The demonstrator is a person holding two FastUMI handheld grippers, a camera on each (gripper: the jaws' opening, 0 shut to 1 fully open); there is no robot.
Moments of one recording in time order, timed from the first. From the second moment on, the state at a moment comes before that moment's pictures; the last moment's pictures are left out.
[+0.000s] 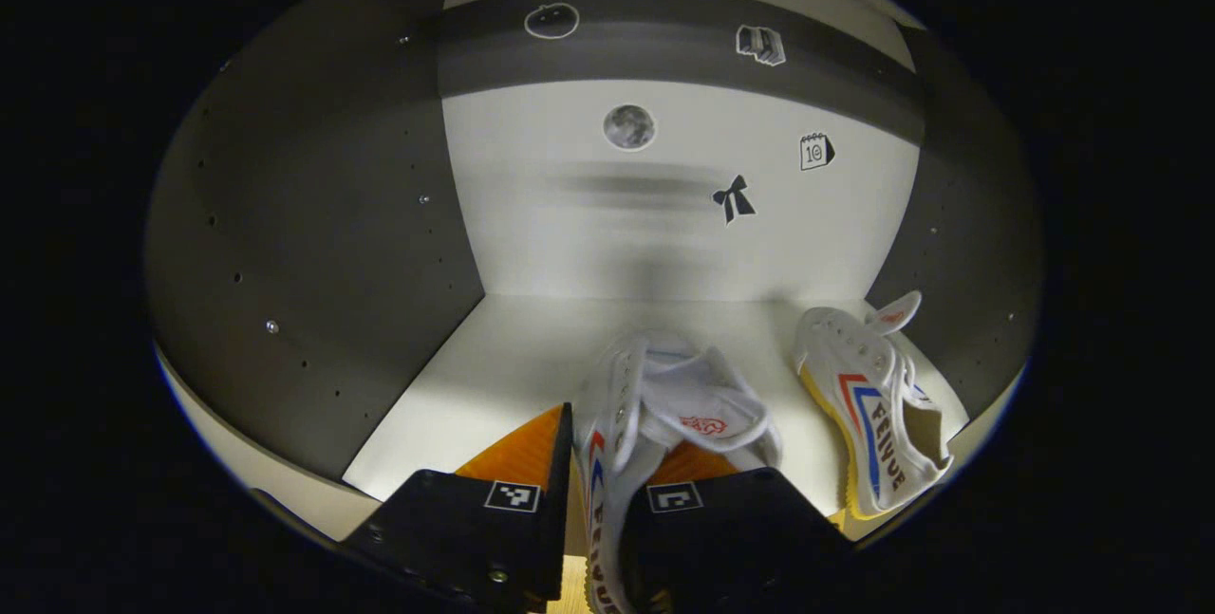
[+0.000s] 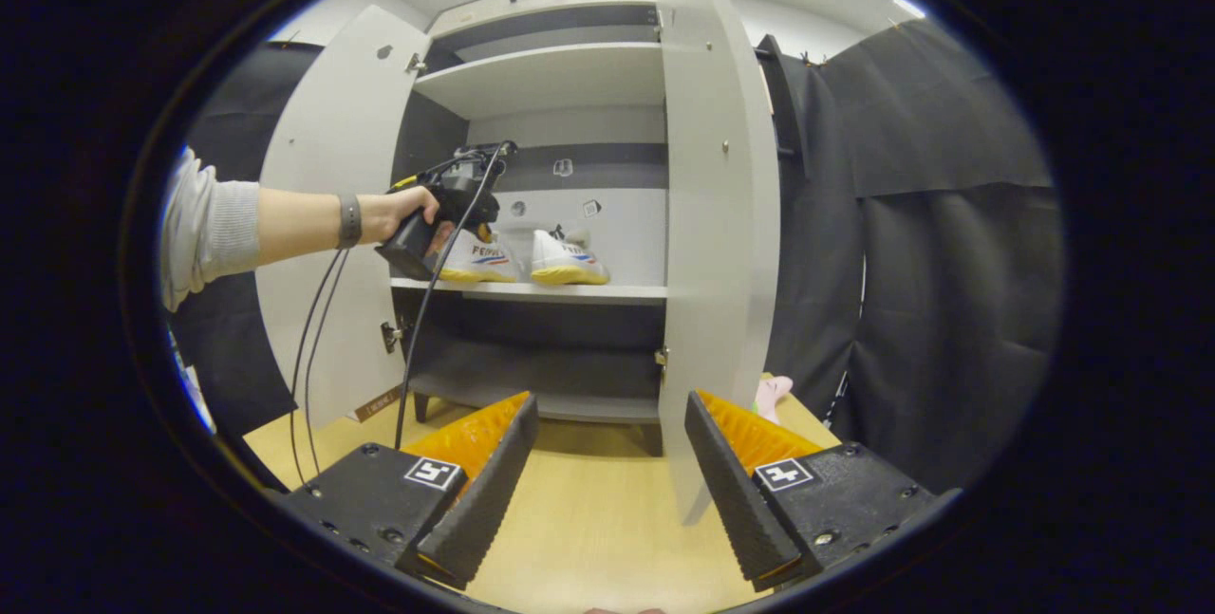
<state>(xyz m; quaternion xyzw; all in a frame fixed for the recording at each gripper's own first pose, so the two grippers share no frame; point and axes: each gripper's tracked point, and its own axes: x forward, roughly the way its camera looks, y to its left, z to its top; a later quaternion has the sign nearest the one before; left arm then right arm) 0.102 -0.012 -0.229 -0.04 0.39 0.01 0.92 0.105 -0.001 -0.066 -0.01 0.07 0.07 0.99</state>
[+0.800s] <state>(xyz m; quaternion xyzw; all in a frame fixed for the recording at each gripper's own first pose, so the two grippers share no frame) -0.004 -0.021 -0.132 -0.01 0.04 -0.04 1.00 0.053 0.014 -0.029 0.00 0.04 0.10 0.99</state>
